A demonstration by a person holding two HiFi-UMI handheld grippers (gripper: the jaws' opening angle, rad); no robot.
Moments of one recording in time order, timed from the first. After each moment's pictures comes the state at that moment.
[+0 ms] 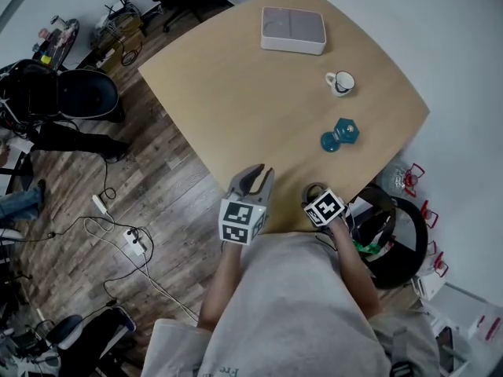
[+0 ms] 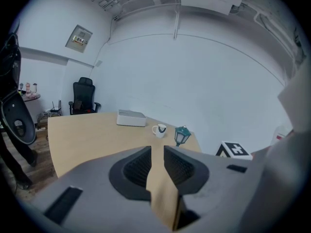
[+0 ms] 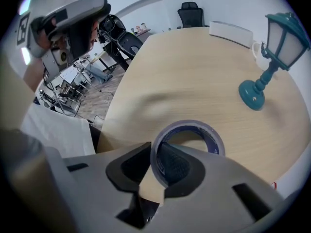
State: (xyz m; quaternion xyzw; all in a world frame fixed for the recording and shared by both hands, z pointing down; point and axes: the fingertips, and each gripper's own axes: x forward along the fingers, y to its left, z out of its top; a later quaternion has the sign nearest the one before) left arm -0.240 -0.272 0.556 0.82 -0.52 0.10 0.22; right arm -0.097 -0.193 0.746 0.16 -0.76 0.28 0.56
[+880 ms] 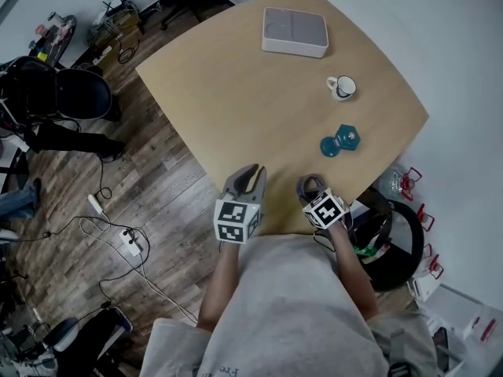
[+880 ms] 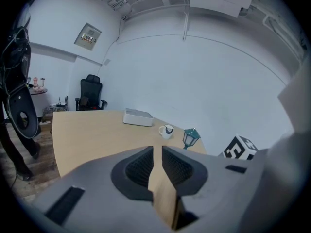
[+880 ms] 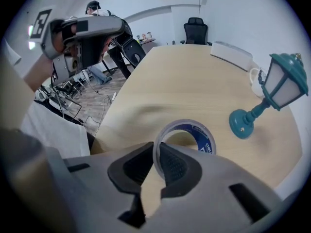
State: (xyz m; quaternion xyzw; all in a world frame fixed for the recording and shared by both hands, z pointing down) left arm -0.264 -0.288 0.570 0.80 -0.55 0.08 0.24; right arm -0.117 -0.229 0.723 0.18 -0.80 0.21 0.54
